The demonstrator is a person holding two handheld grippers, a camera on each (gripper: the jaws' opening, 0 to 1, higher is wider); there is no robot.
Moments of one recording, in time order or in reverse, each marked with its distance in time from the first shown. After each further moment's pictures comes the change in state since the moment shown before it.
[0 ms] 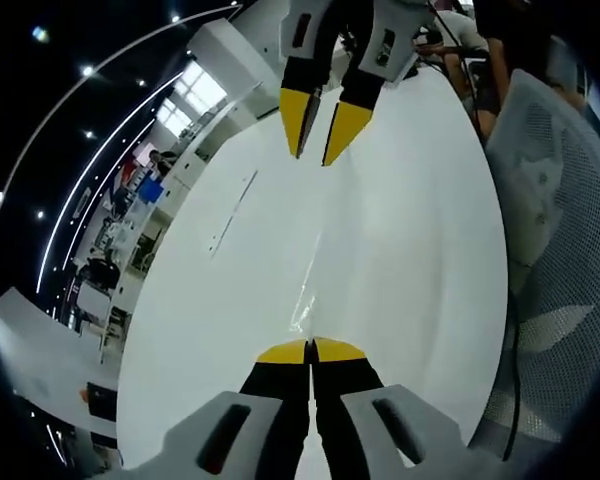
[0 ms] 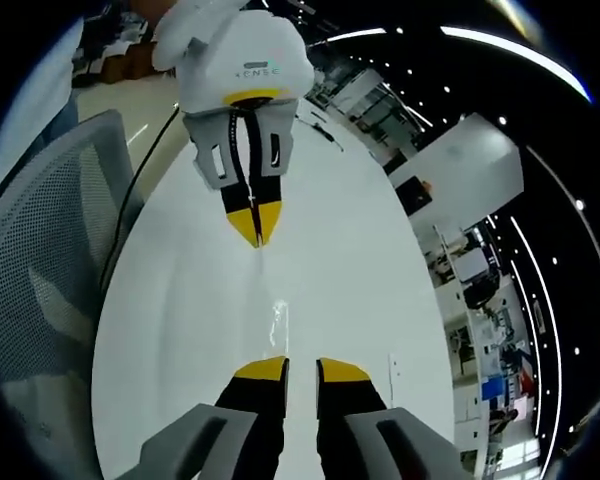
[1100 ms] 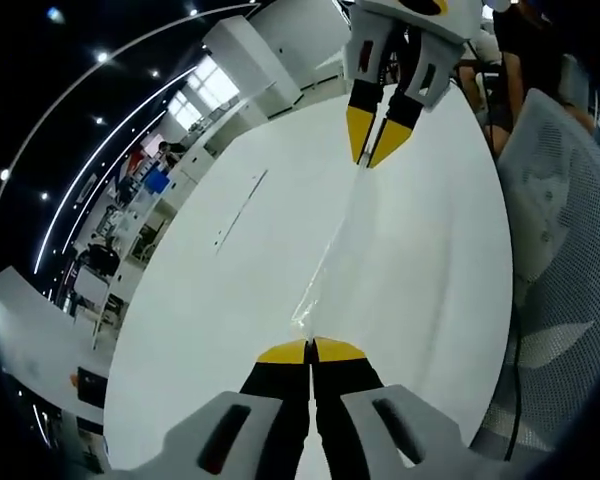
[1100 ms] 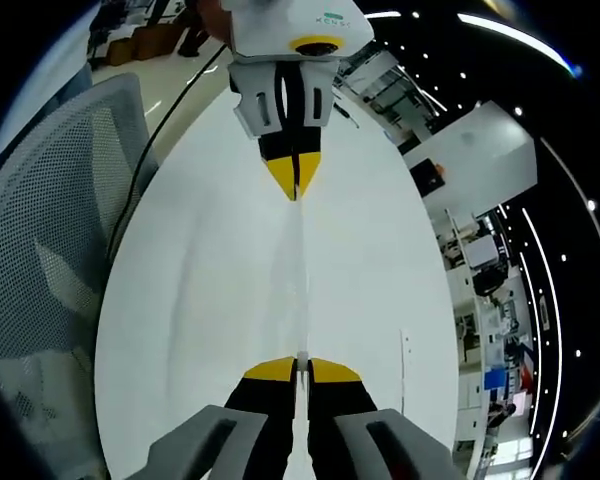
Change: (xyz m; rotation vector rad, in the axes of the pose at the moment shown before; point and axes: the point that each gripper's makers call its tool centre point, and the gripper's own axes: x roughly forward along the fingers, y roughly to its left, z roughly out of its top) left arm 0.003 0.007 -0.003 -0.075 -0.014 0.004; right arm -0.007 0.018 -0.040 -0.029 0.111 0.037
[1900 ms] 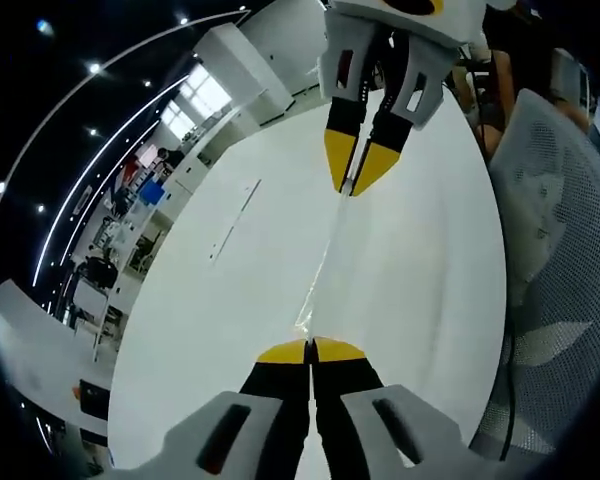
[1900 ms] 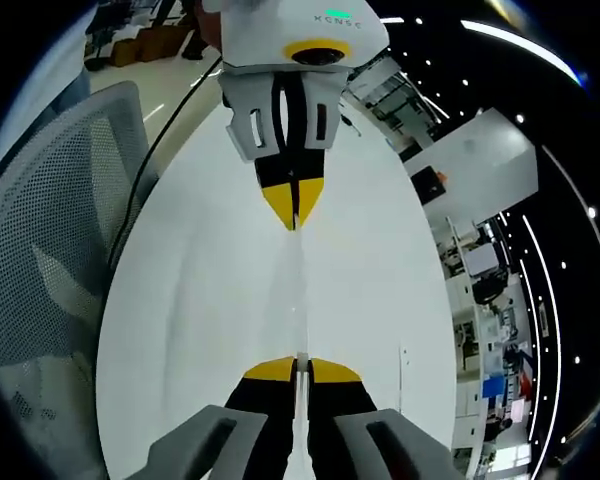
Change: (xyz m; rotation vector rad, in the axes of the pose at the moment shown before) left arm -0.001 -0.008 0.017 0.035 -0.025 -0.018; right arm 0.001 -0.002 0.020 -0.014 -0.028 -0.003
